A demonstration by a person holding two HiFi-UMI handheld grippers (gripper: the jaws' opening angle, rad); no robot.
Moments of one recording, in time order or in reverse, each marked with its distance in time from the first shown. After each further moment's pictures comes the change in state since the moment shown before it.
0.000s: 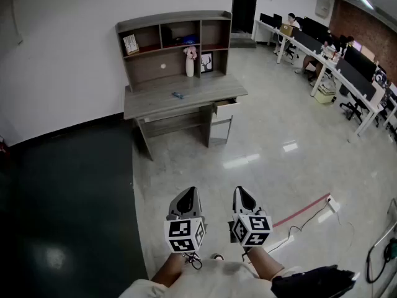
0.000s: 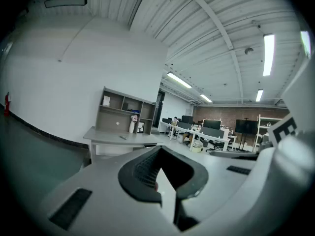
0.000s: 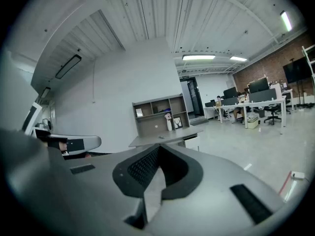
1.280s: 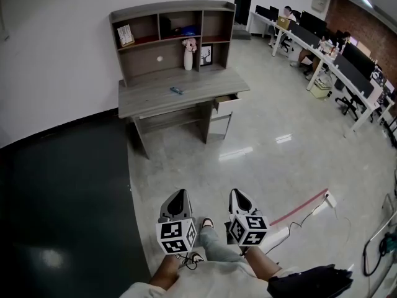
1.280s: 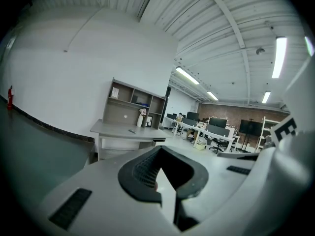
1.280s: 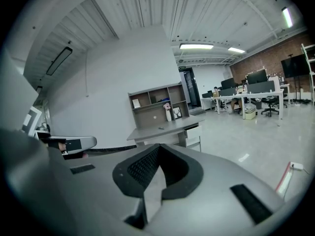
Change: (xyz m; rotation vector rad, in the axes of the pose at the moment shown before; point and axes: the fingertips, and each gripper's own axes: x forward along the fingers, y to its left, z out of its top) left arm 0.006 0.061 -0.022 -0.045 0.056 0.037; right arm 0.030 0.017 -0.036 0.046 0.096 -0.032
